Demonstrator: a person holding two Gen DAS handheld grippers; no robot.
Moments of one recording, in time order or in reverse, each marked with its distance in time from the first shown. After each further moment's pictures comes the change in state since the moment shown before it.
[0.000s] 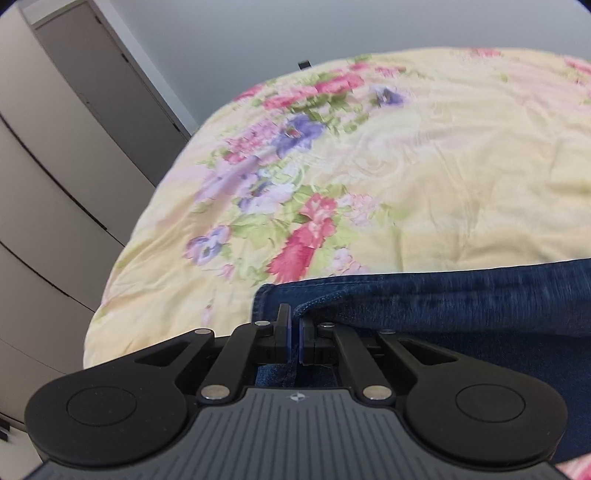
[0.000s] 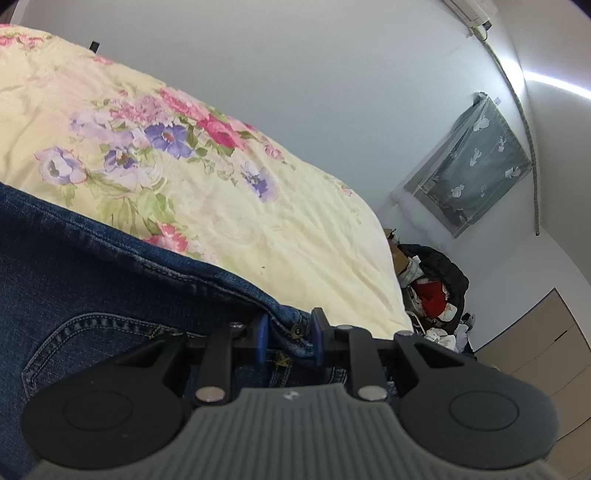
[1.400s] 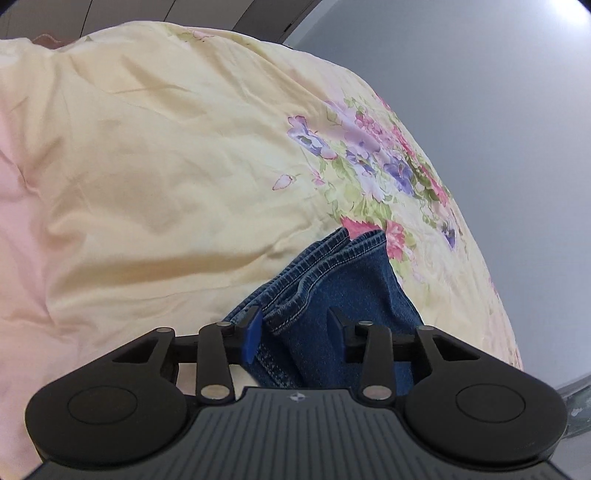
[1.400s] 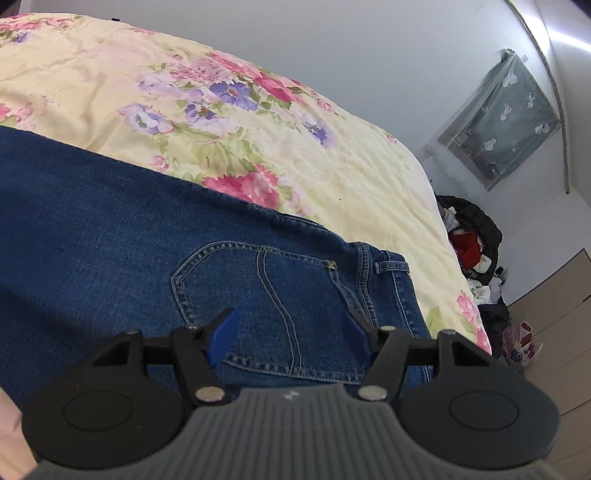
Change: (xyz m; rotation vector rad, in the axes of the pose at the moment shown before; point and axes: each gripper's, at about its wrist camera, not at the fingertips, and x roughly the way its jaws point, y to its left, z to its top) left arm 0.050 0.154 -0.154 -1.103 0.002 -0.518; right arm -0.095 0.052 -0.045 0.040 0.124 0.108
